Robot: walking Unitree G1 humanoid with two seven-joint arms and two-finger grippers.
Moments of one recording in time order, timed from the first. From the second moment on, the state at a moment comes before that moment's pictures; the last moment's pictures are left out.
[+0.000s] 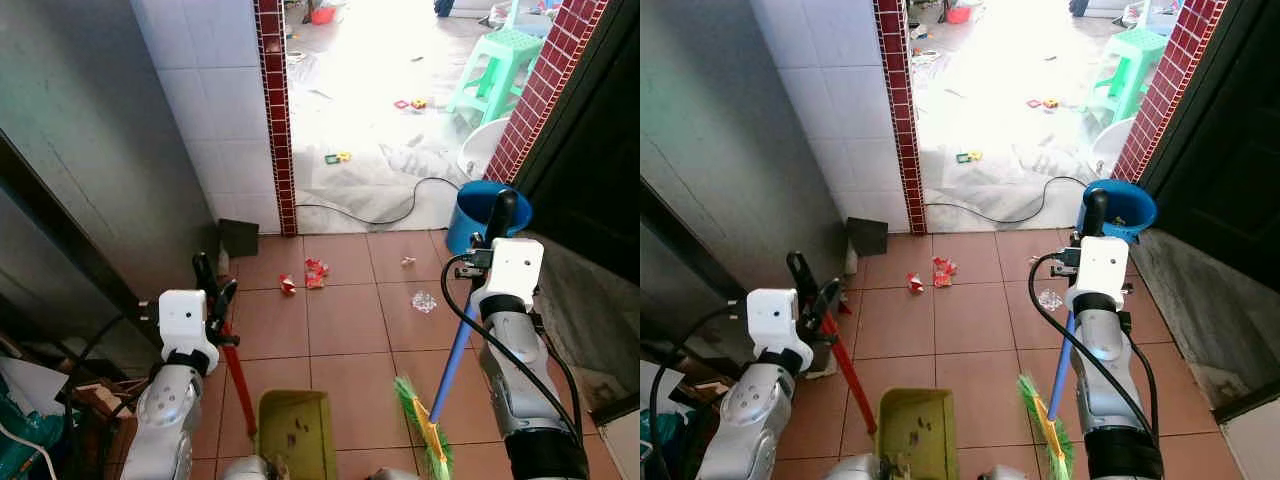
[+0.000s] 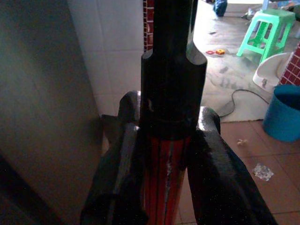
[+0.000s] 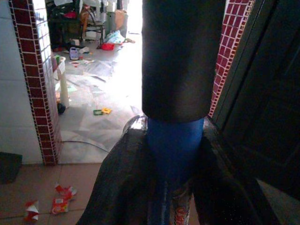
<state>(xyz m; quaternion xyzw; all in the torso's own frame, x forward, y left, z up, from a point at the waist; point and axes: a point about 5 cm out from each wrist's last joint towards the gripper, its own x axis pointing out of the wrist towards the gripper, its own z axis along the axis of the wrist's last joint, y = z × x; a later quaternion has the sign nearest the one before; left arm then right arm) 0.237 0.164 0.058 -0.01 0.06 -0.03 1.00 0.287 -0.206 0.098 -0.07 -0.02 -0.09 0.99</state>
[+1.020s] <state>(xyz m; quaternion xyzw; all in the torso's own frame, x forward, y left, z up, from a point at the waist) 0.253 0.171 0.072 0.00 0.03 -0.03 1.00 0.296 -0.201 0.109 -0.06 -0.04 -0.09 0.99</state>
